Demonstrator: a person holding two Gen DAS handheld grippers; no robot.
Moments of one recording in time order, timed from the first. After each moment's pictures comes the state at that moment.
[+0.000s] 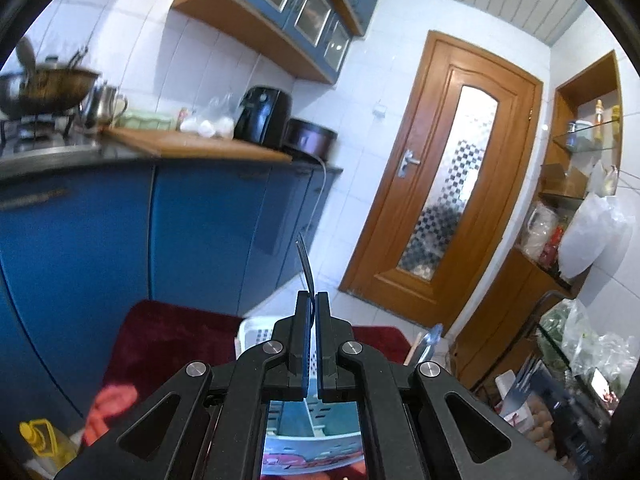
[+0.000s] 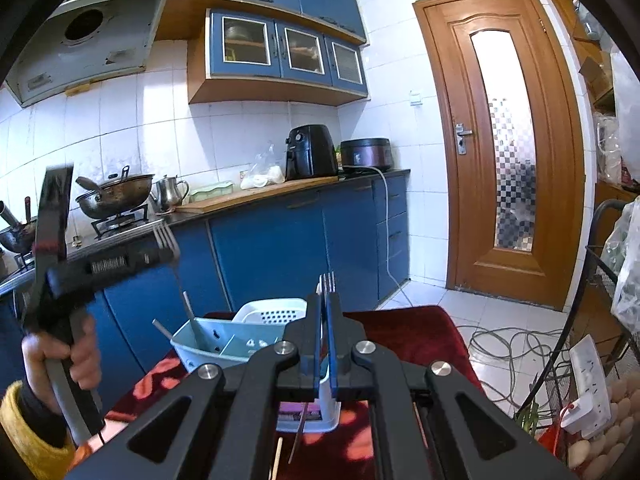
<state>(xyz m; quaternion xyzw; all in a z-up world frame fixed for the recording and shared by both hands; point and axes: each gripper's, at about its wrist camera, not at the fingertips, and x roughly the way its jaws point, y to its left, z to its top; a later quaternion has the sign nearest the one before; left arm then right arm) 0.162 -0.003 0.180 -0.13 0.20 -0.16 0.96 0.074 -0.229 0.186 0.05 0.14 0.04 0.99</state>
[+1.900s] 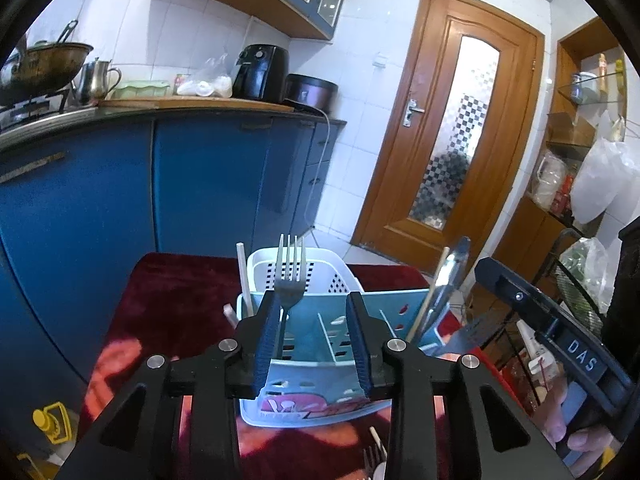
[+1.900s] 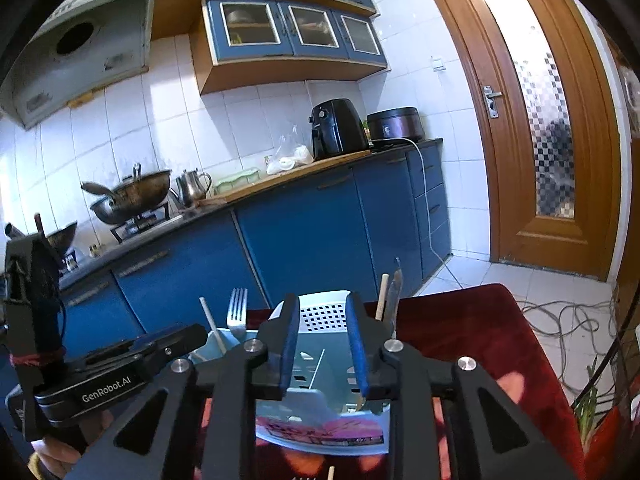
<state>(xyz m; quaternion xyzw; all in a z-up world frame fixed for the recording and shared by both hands) 0.147 -0.021 0.136 -0.08 0.26 -0.16 0.95 0.129 -0.212 0.160 0.12 0.18 0.11 0.97</state>
